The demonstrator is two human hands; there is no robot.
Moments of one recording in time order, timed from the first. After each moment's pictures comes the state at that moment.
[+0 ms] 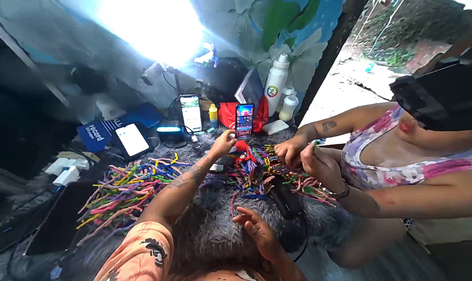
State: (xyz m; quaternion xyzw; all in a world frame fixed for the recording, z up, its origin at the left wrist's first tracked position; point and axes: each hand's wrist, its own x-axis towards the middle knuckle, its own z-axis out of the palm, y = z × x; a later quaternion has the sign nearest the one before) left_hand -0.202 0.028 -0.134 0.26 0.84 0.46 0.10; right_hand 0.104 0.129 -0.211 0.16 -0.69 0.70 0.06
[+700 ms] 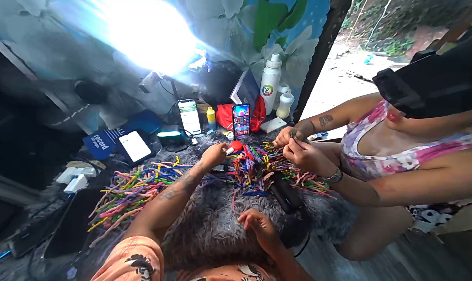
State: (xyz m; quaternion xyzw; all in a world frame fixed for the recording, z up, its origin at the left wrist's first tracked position) left_hand -0.183 -0.007 -0.138 0.29 0.92 0.24 0.08; right_hand 0.104 0.121 -0.217 0.12 -0.68 0.71 0.13
